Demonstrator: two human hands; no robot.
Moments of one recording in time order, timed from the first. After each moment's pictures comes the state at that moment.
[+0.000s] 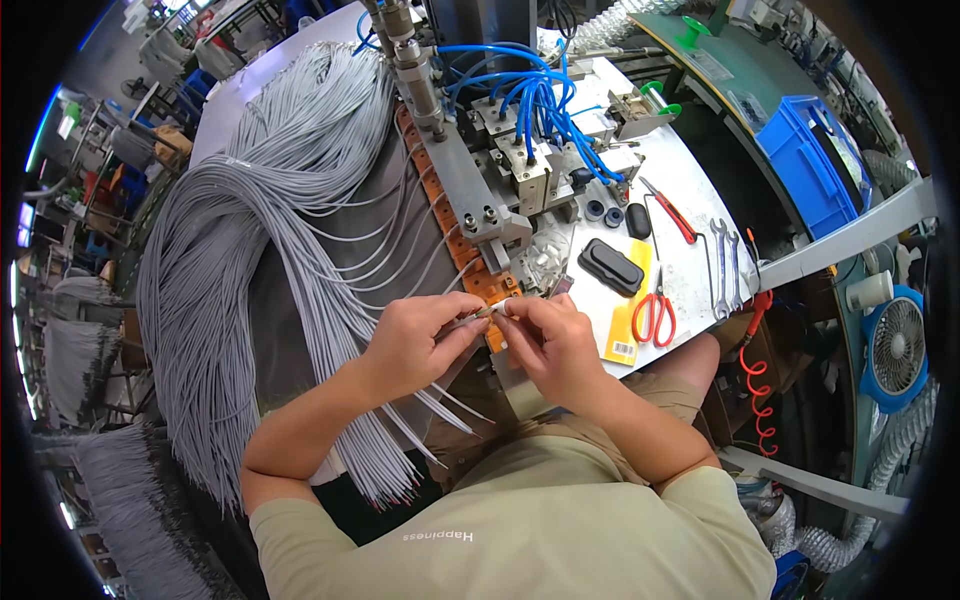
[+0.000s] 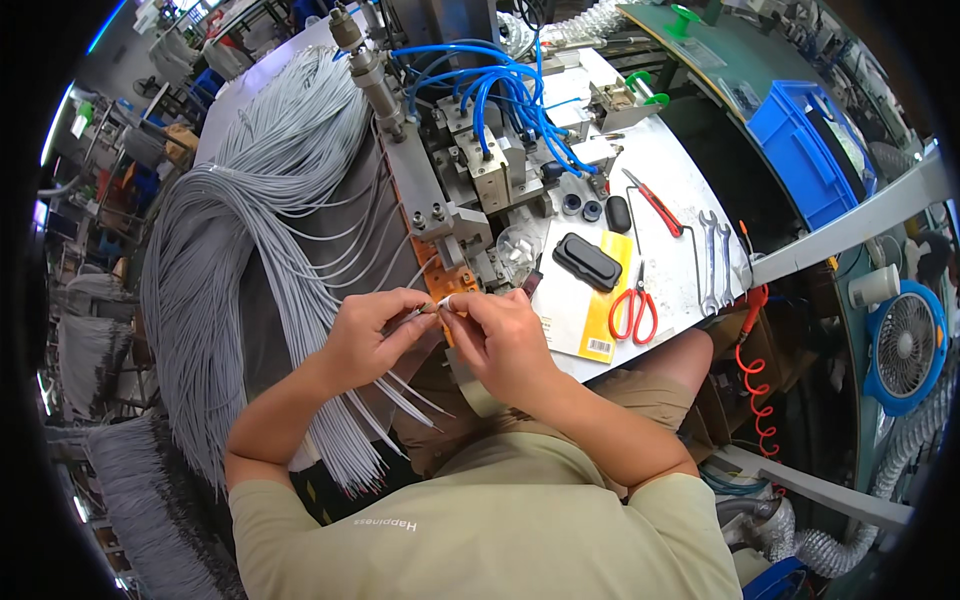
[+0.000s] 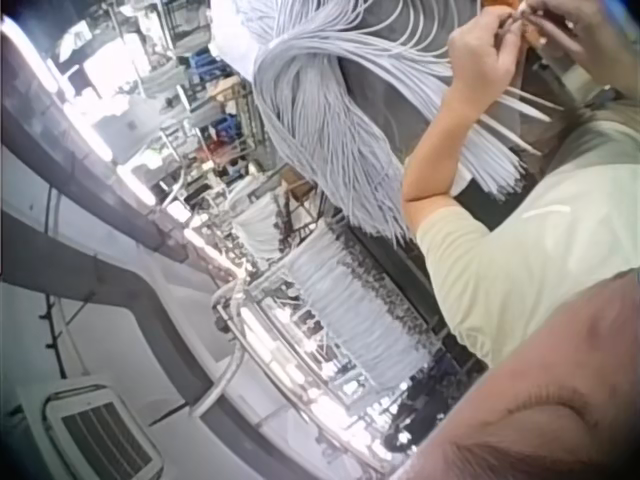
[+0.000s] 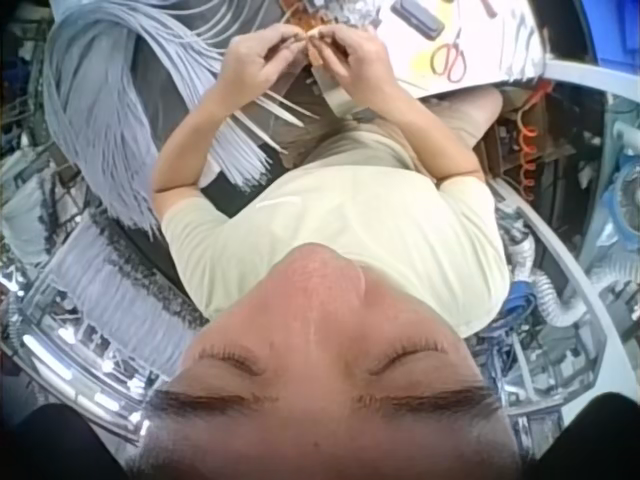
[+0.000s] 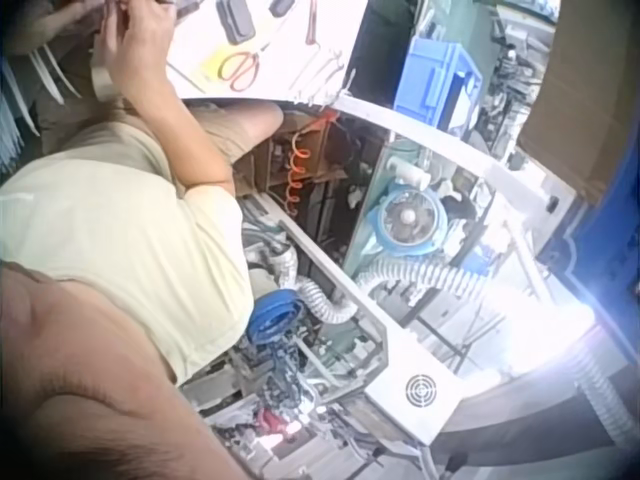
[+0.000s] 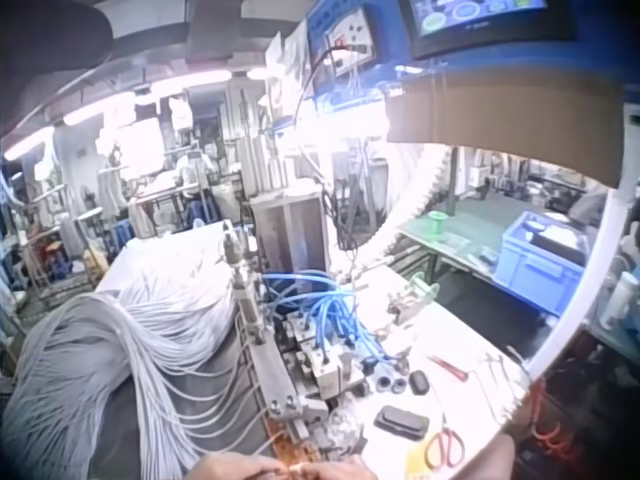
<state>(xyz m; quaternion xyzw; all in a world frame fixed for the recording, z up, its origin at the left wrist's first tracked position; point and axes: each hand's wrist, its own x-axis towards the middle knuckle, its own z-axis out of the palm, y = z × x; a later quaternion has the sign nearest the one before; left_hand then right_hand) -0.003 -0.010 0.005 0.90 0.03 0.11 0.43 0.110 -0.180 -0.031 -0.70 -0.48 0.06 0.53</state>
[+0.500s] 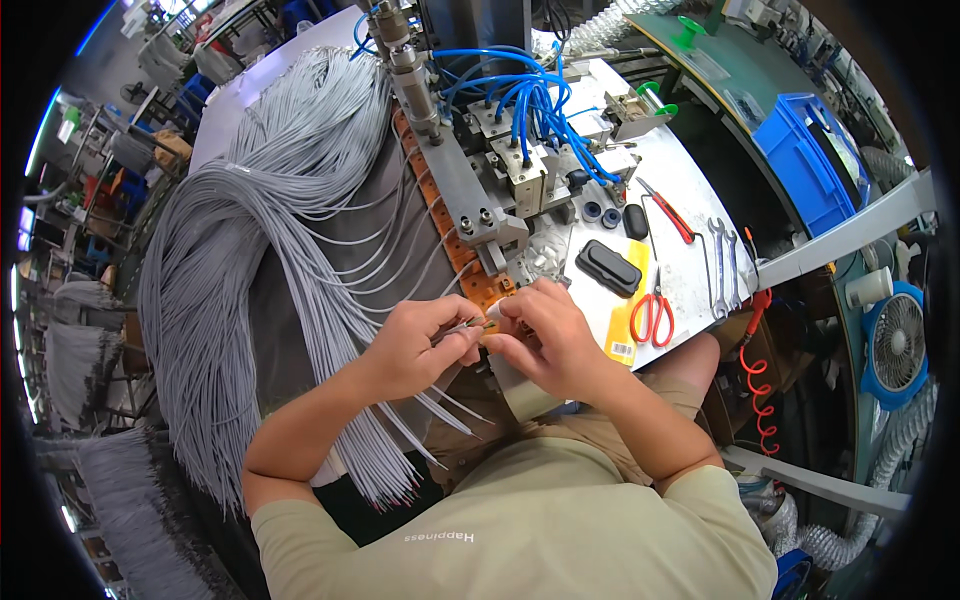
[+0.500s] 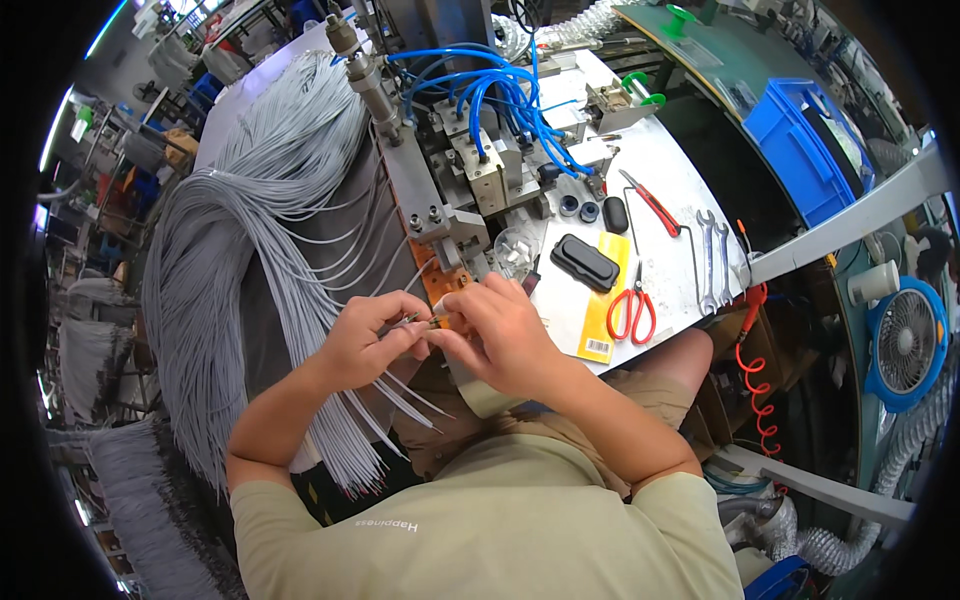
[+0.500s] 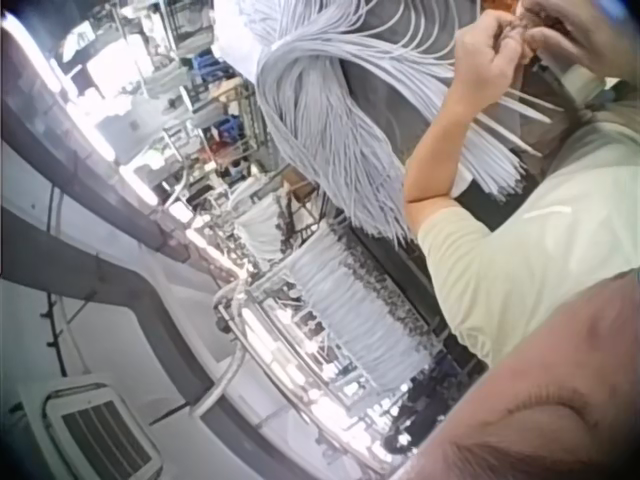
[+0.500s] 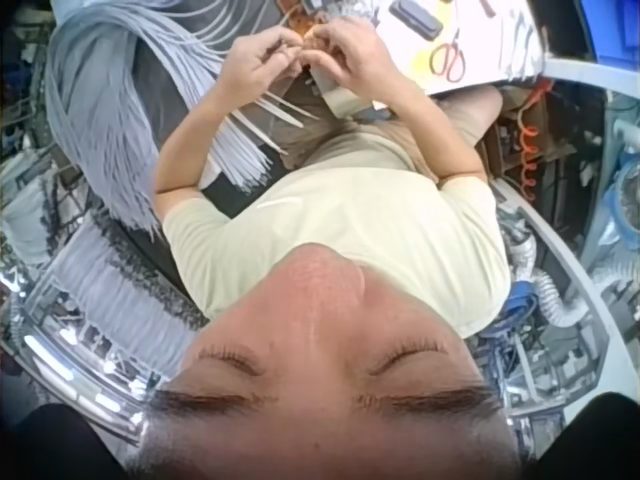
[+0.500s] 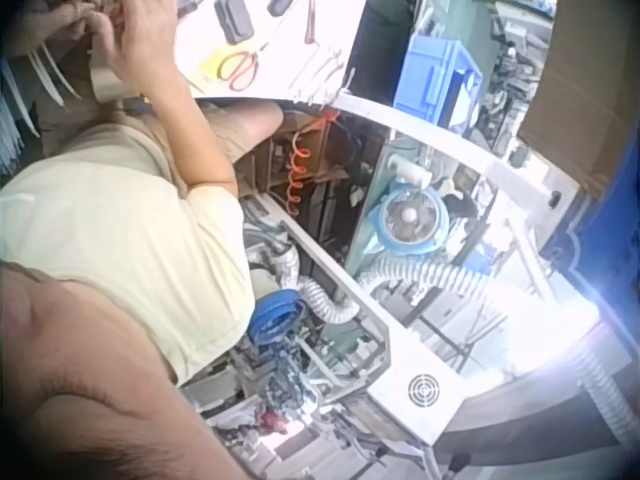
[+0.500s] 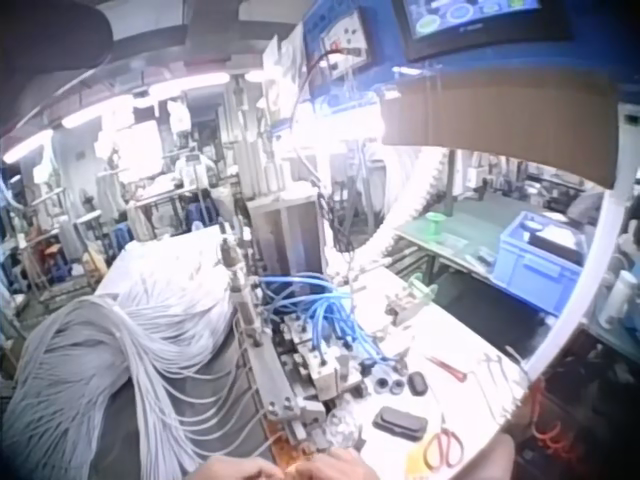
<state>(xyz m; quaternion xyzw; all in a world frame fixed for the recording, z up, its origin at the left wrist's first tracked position) -0.004 -0.008 0.015 0.82 0.06 -0.01 0.57 0.128 -0.178 -0.031 -0.63 -0.59 0.00 0.51</state>
